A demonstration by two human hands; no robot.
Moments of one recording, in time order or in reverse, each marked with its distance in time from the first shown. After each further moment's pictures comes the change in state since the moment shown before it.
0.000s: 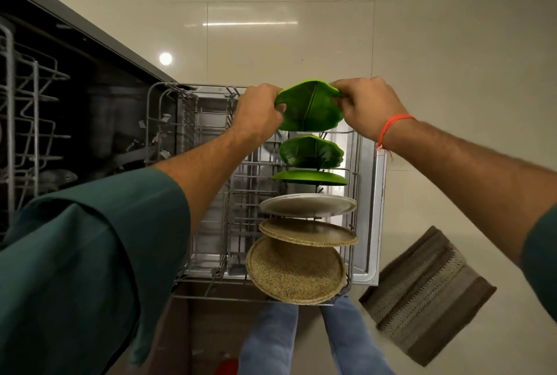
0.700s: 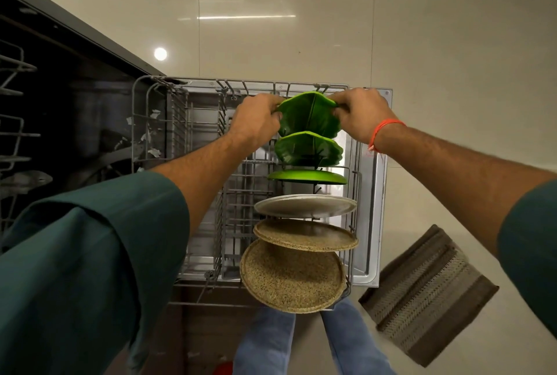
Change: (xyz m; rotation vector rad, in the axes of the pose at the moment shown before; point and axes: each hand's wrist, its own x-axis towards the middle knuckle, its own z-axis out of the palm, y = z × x) left_hand 0.011 -0.020 0.039 -0.093 -0.115 -0.030; right_hand 0.014 0.031 0.045 0.064 -0.085 0.127
